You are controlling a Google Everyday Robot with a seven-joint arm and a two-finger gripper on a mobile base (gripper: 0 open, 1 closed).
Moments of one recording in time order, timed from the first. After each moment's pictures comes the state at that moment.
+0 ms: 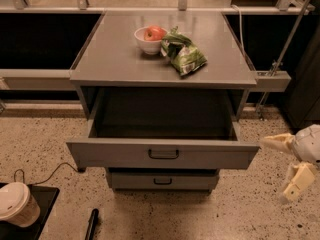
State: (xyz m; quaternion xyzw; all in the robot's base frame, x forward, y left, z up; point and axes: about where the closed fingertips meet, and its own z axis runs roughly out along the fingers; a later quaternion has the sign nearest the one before) arm 0.421 -0.284 0.752 -0.55 0.75 0.28 0.24
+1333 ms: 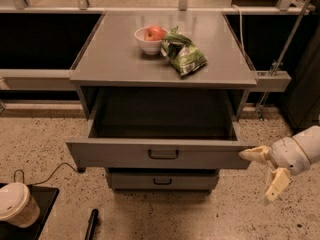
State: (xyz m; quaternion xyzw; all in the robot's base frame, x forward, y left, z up) arm 0.439 -0.262 0.675 -0.54 0.71 0.39 0.22
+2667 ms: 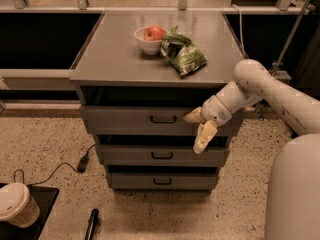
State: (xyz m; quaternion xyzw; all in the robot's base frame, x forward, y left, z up) arm 0.590 -0.114 0.677 -0.62 0.67 0.37 0.18
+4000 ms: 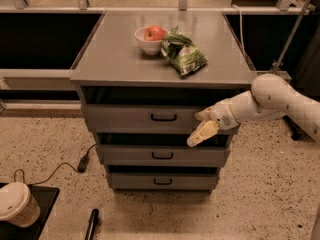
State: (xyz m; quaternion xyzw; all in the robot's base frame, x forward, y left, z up) arm 0.626 -0.133 0.682 -0.48 0.77 0.31 0.30
